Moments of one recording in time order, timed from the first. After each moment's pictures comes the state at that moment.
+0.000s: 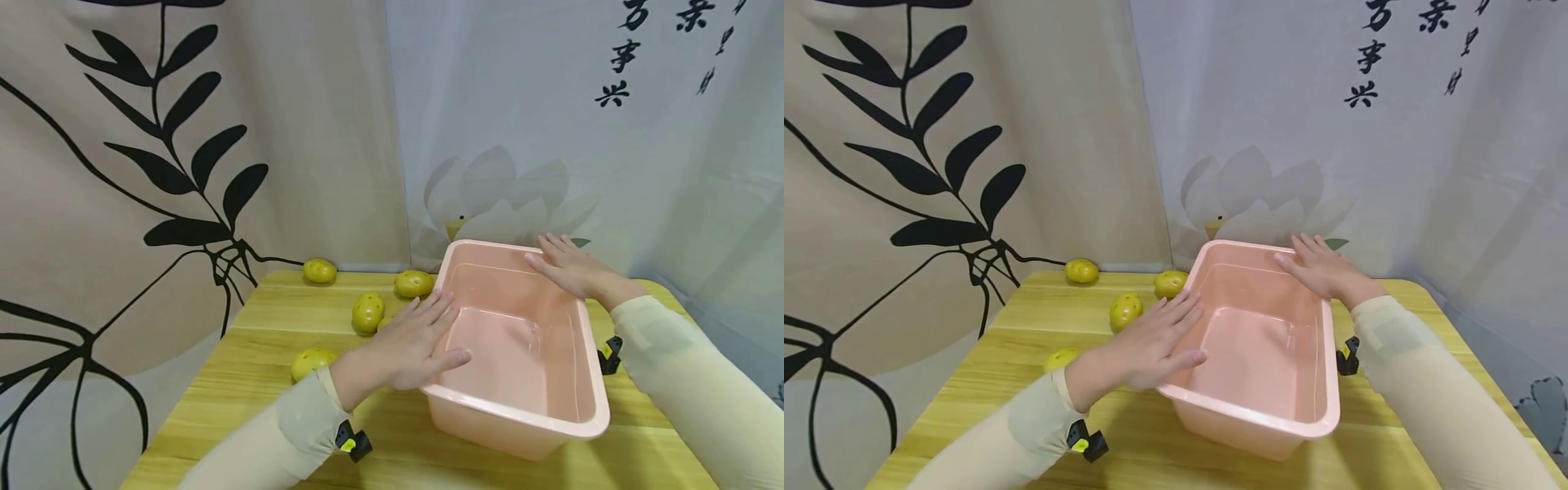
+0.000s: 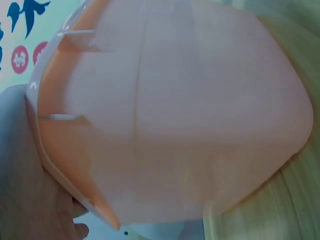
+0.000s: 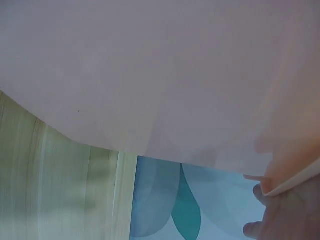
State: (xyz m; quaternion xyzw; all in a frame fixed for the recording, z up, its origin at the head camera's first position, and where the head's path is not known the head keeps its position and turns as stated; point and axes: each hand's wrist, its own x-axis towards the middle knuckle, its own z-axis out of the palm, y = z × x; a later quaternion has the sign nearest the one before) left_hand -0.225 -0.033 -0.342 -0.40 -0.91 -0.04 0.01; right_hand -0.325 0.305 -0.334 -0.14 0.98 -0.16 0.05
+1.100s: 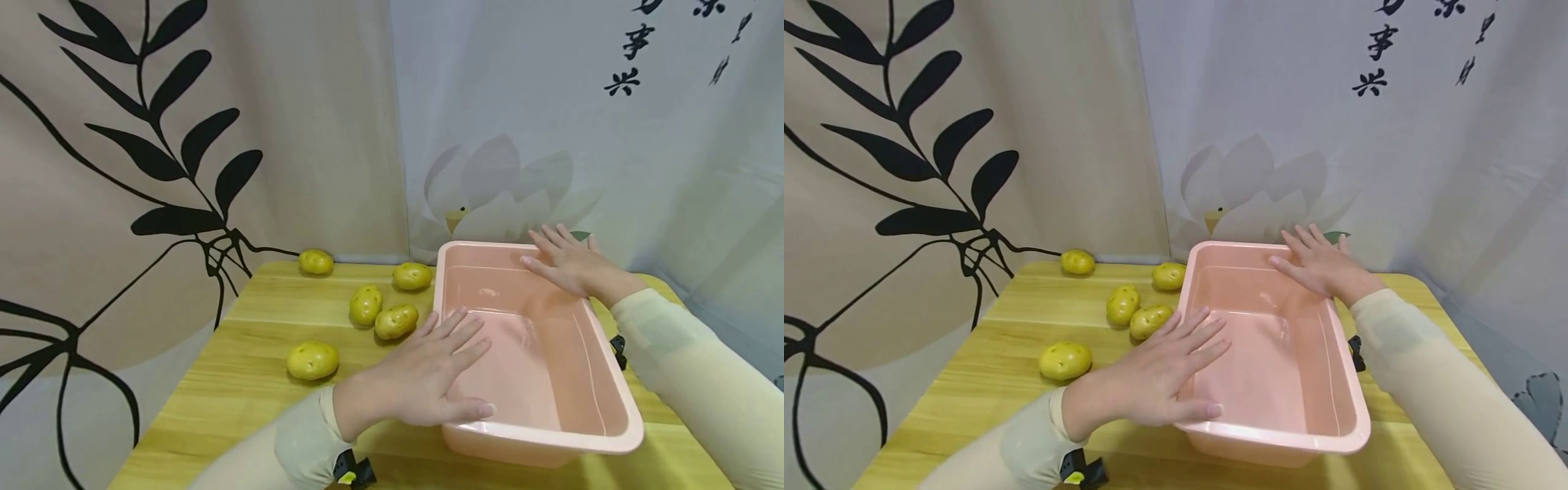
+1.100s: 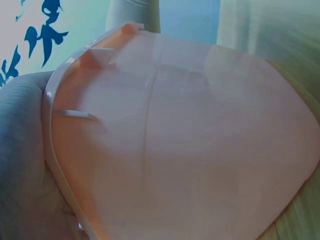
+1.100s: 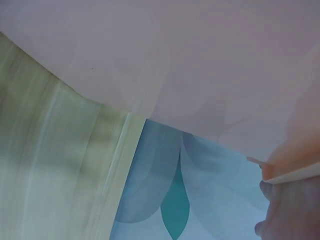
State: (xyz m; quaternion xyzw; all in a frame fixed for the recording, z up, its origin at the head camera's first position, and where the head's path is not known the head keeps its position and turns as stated) left_hand -0.190 -0.025 -0.345 -0.48 -0.87 -0.03 0.04; right_hand -0.325 0.296 -0.334 -0.15 0.99 -0.06 0.02
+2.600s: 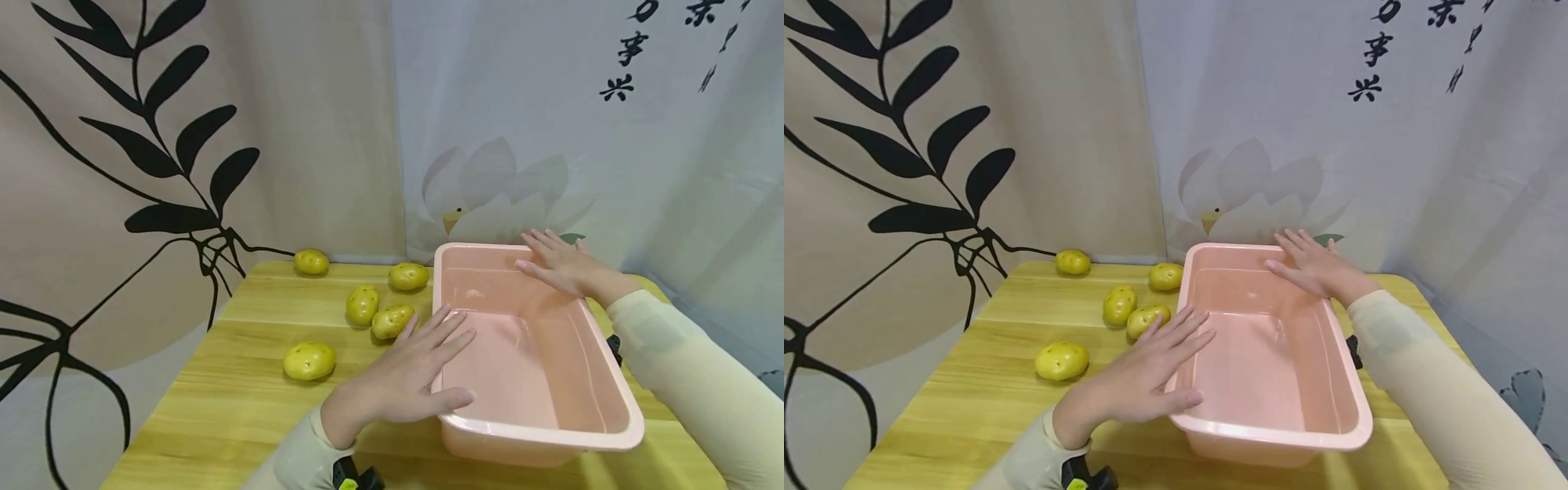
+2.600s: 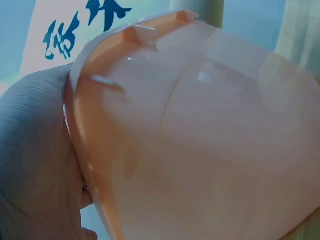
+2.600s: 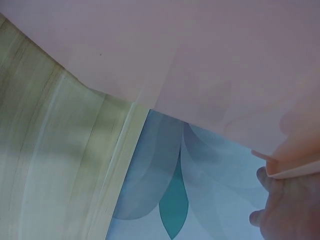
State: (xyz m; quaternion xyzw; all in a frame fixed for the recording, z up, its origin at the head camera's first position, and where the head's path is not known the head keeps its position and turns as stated) left_hand -0.195 -0.045 -0.361 -0.48 -0.86 -0.15 0.06; right_hand -0.327 0.295 -0.338 -0.16 0.98 -0.09 0.02
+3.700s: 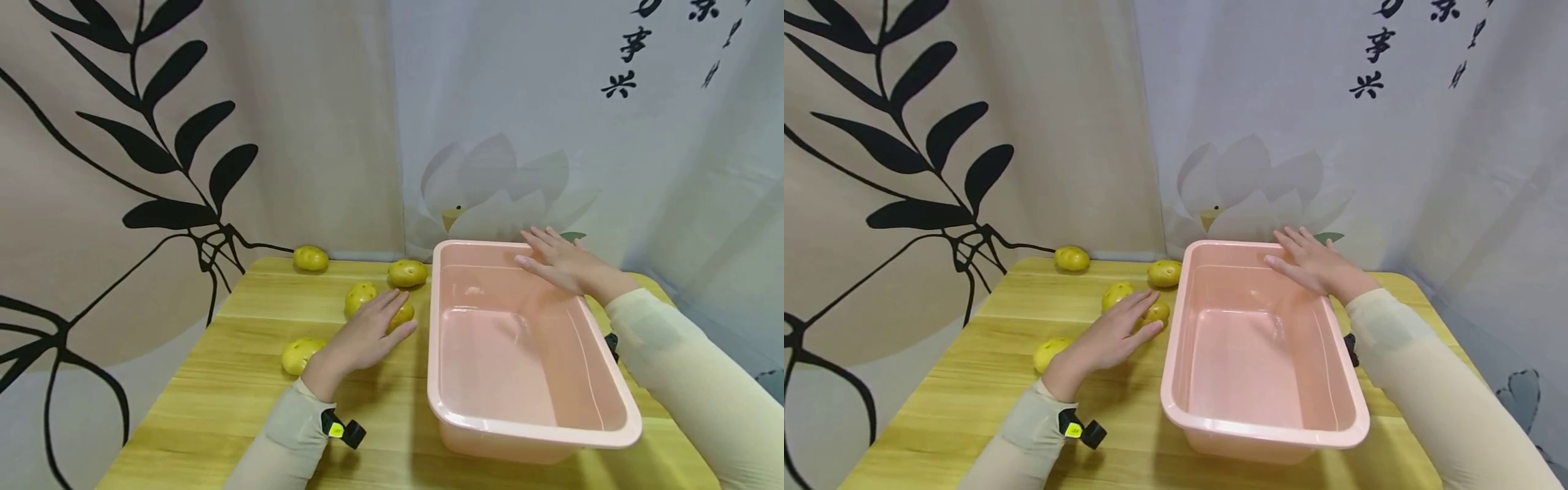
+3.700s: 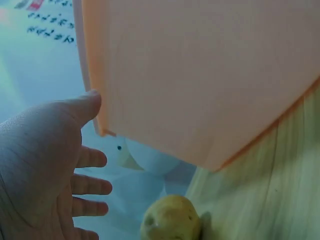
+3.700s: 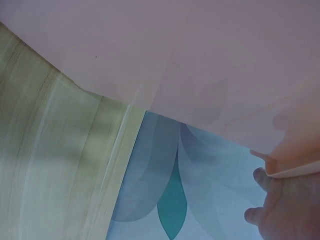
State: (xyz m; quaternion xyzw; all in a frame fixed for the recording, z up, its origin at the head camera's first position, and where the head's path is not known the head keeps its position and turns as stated) left_hand -0.266 -0.089 -0.405 -0.30 -0.93 -0.21 0.04; right_hand -0.330 0.295 -0.335 -0.16 0.98 -0.10 0.04
